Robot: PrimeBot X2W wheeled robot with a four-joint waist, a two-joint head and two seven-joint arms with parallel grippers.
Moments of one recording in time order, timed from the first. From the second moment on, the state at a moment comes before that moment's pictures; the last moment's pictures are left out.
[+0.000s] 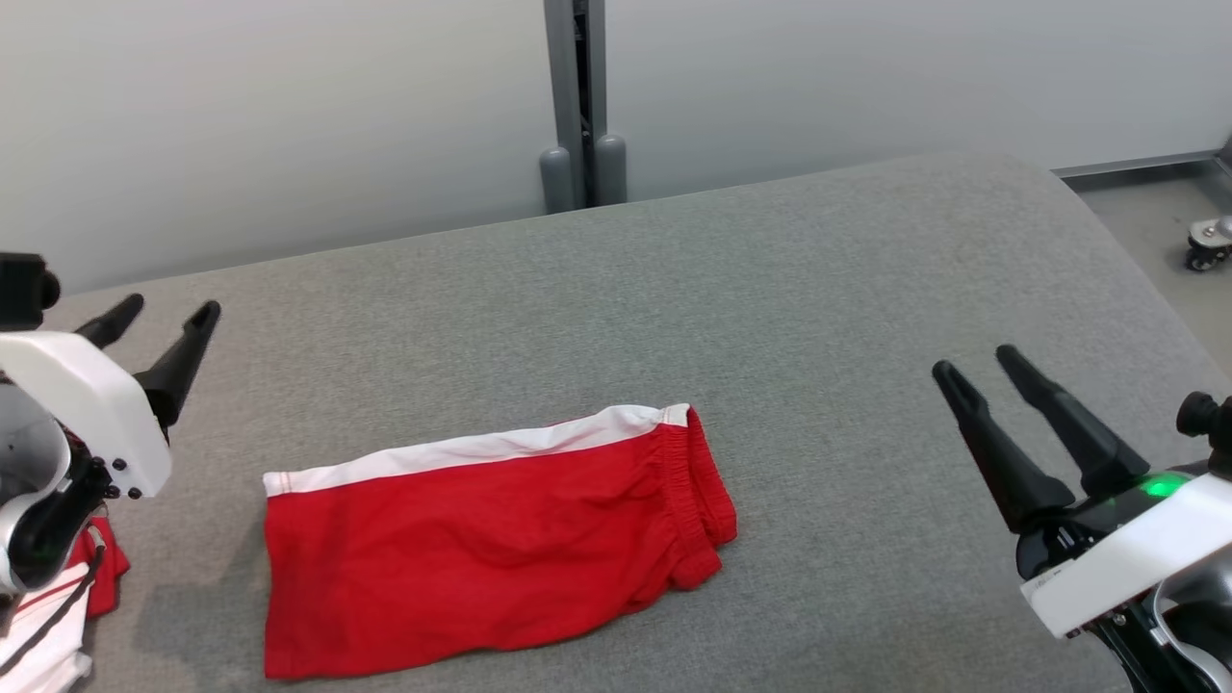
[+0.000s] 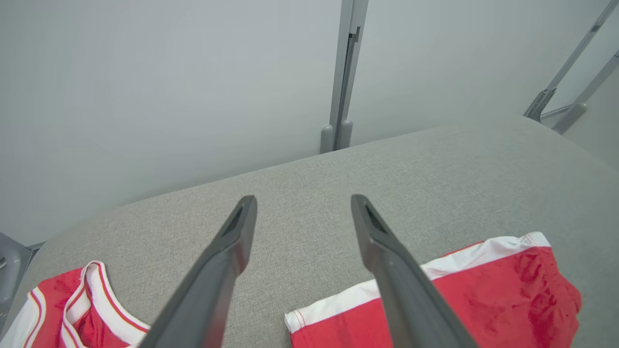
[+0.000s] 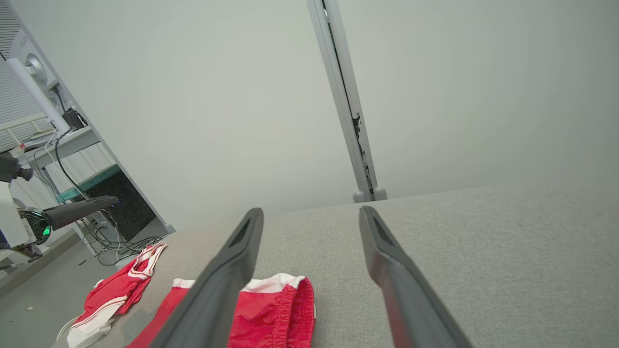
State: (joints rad) left arm -0.68 0.88 -0.86 0.19 -1.20 0.16 0.14; right arm -0.07 -0.22 0.08 -0.31 0.68 0.13 0.31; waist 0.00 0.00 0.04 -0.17
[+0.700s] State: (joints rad) left arm -0.17 0.63 -0.51 -0.05 -0.96 0.30 -0.26; right arm 0.00 -0.20 0.09 -0.11 0.50 0.13 0.00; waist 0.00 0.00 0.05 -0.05
